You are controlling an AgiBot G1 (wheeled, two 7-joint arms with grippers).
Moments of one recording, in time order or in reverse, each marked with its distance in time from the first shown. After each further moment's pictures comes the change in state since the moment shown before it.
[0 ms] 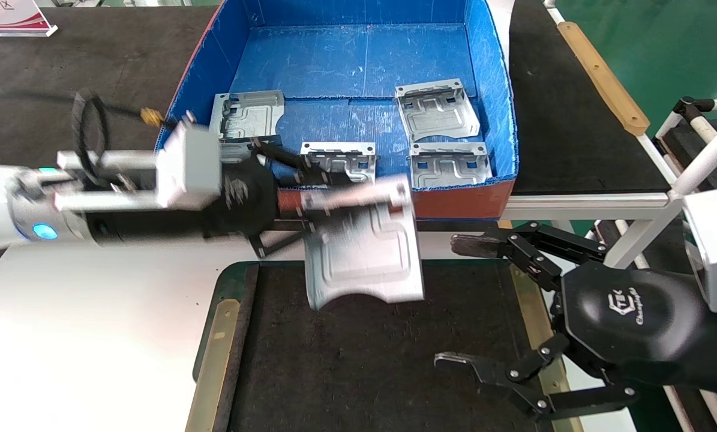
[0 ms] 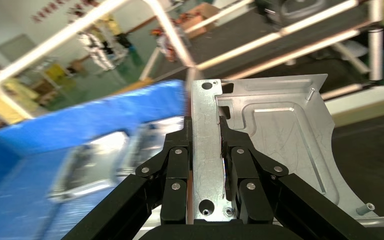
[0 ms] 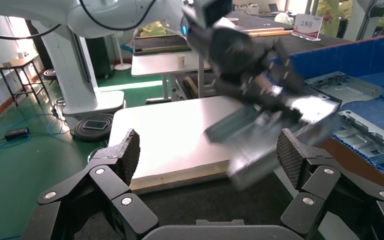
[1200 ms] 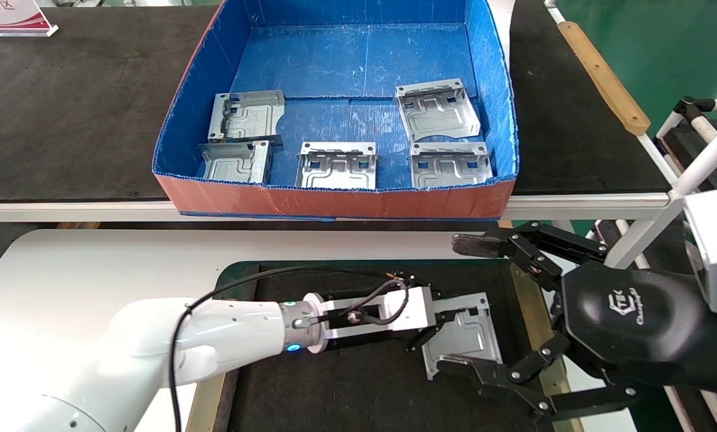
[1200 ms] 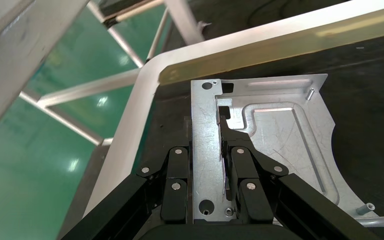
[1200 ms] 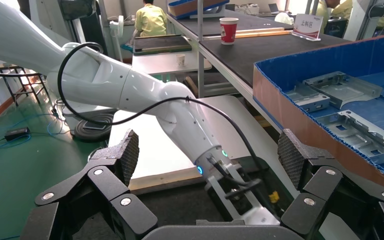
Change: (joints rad) left arm 0.310 0.341 0.198 -0.043 0.074 -0.678 0.116; right arm 0.000 0.000 0.000 0.000 0.000 0.000 0.000
